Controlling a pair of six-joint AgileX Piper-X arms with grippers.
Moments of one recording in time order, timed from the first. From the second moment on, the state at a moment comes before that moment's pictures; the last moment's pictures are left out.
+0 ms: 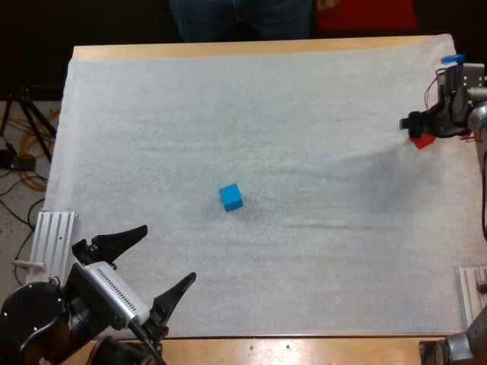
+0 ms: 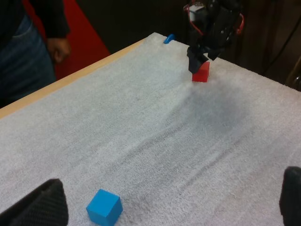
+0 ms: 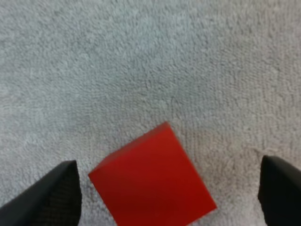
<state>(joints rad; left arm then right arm) -0.40 0.35 -0.95 1.05 0.34 -1.65 -0.08 1.97 -1.45 0.78 0.01 -1.97</state>
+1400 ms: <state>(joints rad) -0.40 0.35 -0.95 1.07 0.20 -1.67 0.15 1.57 -1.46 0.98 -0.01 -1.95</state>
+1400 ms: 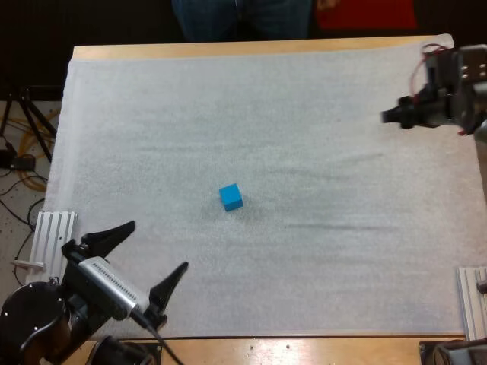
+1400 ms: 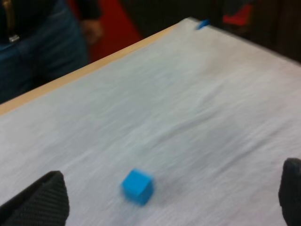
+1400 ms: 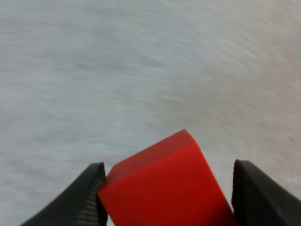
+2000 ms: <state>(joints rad) -0.40 0.47 -0.95 1.32 0.09 -1.70 0.68 1.56 -1.46 0.95 0.02 -1.89</state>
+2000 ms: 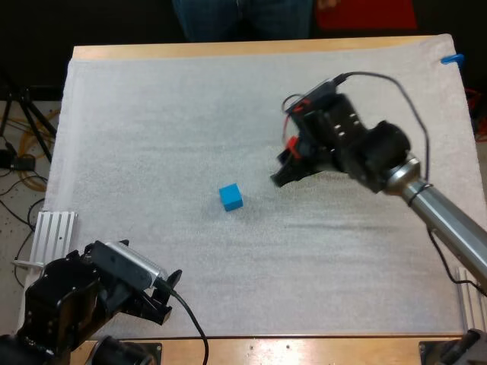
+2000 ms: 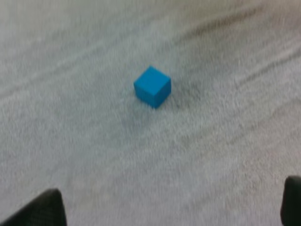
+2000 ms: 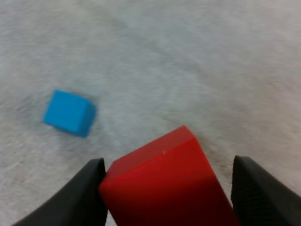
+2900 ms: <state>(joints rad) -0.40 0.47 -0.95 1.32 0.09 -1.71 0.86 1.90 -1.66 0.91 -0.01 -1.91</state>
